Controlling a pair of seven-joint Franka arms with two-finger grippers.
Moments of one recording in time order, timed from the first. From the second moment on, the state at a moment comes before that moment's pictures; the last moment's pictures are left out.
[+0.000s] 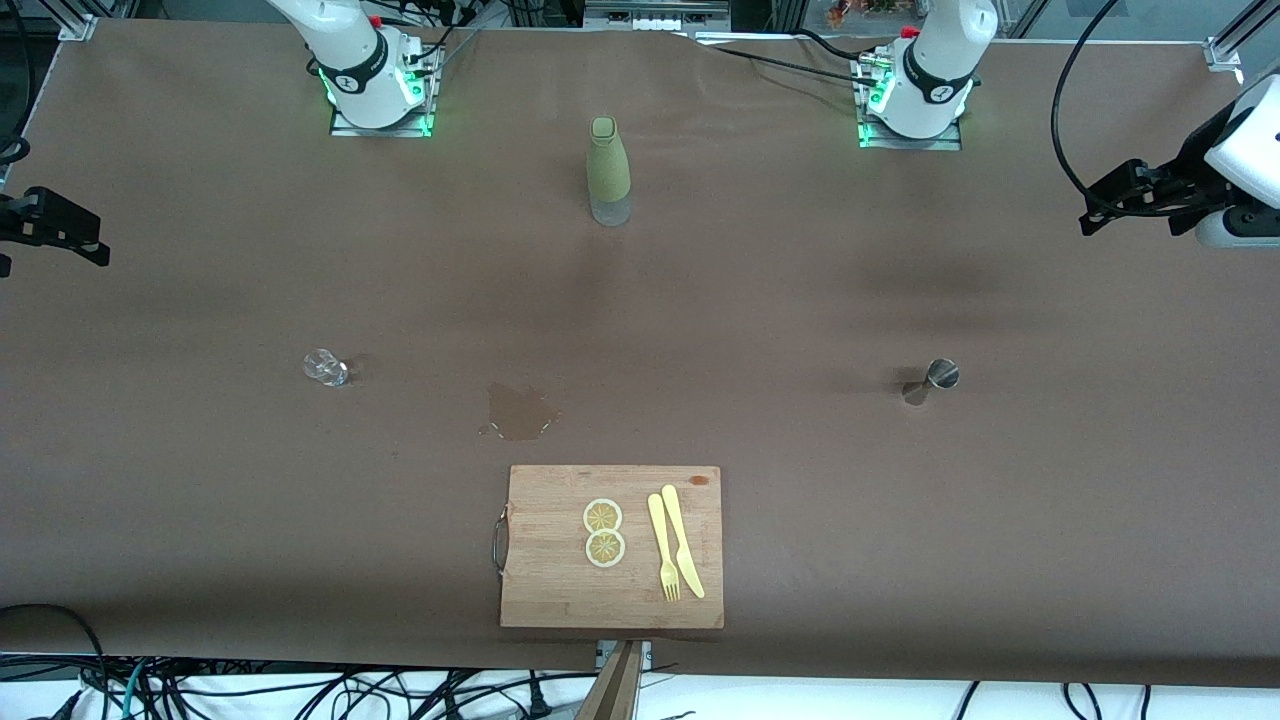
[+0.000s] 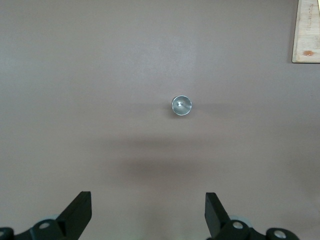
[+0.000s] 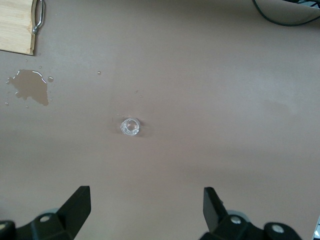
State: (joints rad) left arm -0.06 -0.07 0.05 -1.66 0.00 1.55 -0.05; right arm -0.02 0.10 -0.06 -1.45 -0.04 1.56 -0.24
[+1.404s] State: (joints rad) left arm -0.06 -0.07 0.05 -1.67 0.00 1.55 -0.05; right arm -0.02 0.10 -0.06 -1.45 -0.04 1.56 -0.24
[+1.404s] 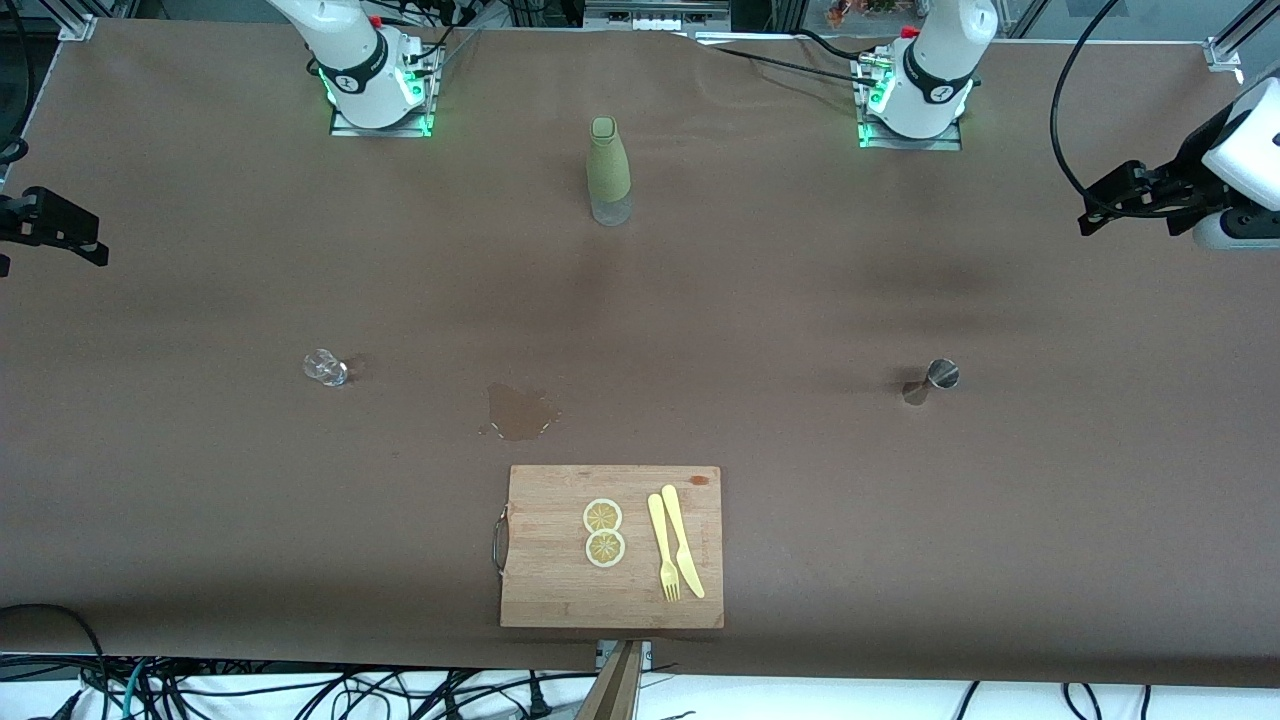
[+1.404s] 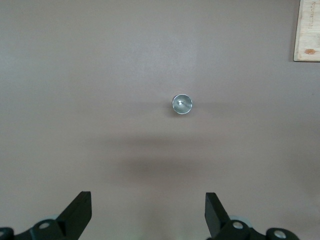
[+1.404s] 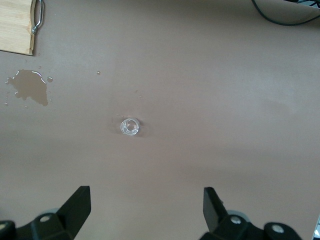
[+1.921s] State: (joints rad) left arm -0.06 -0.07 0.05 -1.68 0.00 1.55 -0.02; right arm -0.02 0.10 -0.06 -1.45 -0.04 1.56 -0.24
